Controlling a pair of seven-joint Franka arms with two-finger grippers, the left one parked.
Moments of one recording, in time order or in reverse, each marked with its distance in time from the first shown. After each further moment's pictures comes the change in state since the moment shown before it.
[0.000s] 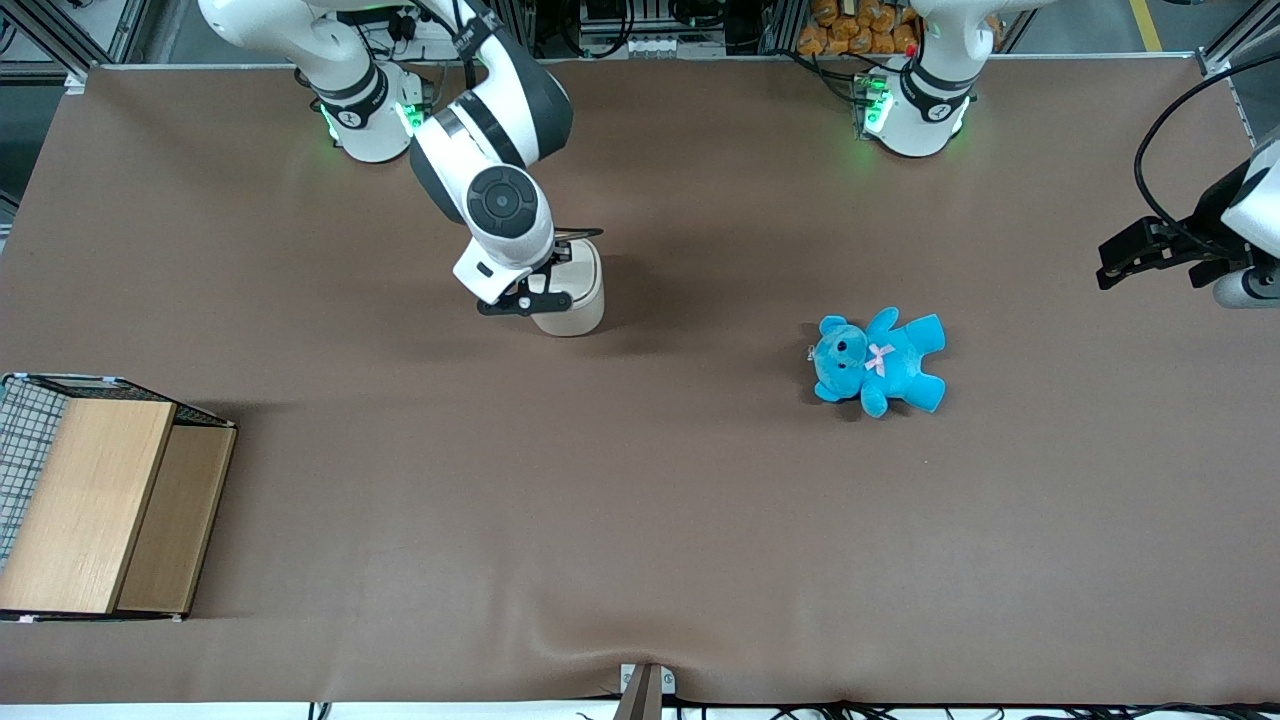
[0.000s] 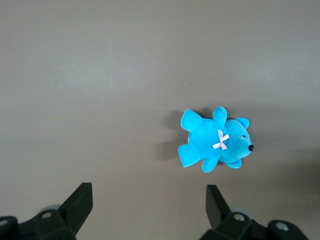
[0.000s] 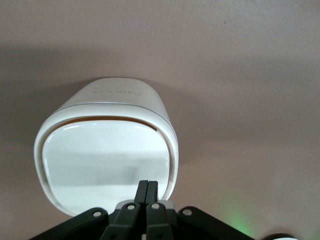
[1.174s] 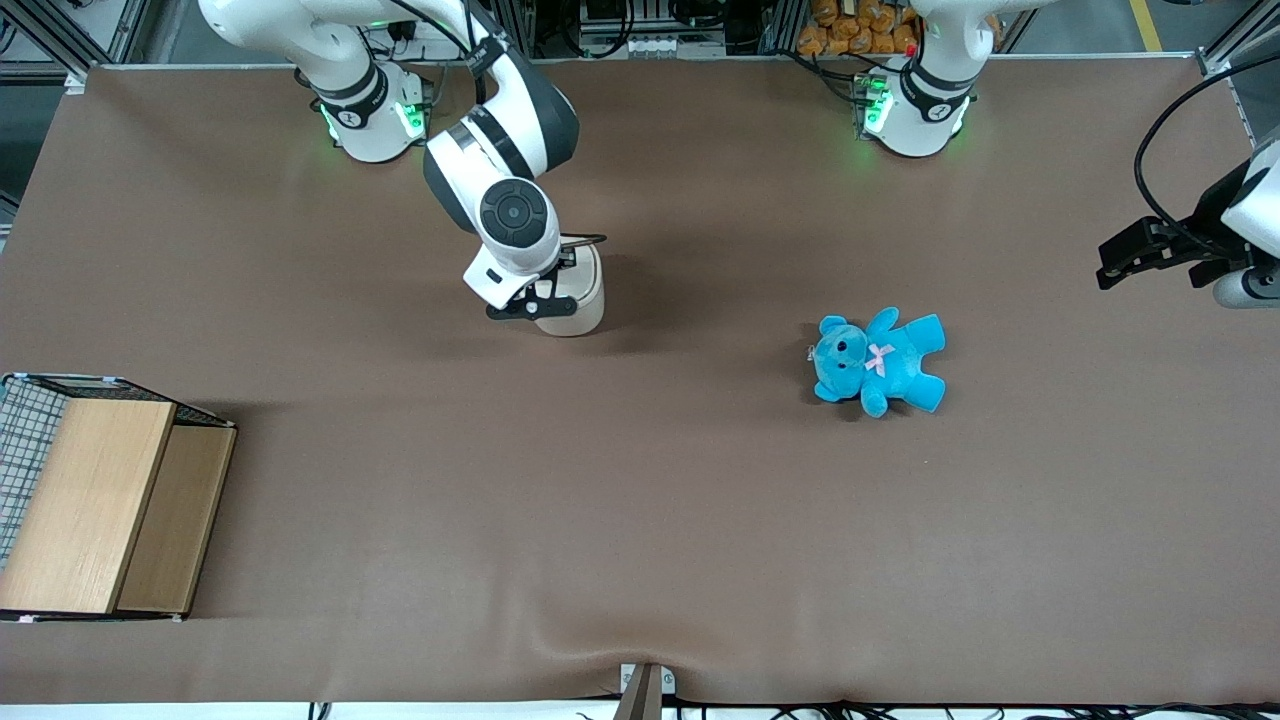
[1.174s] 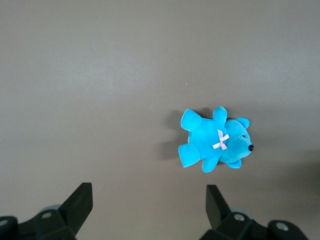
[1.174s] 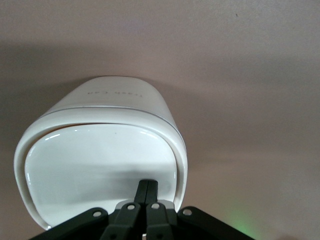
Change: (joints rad) arm 0.010 0.020 0.002 -0.038 0.002 0.059 0.000
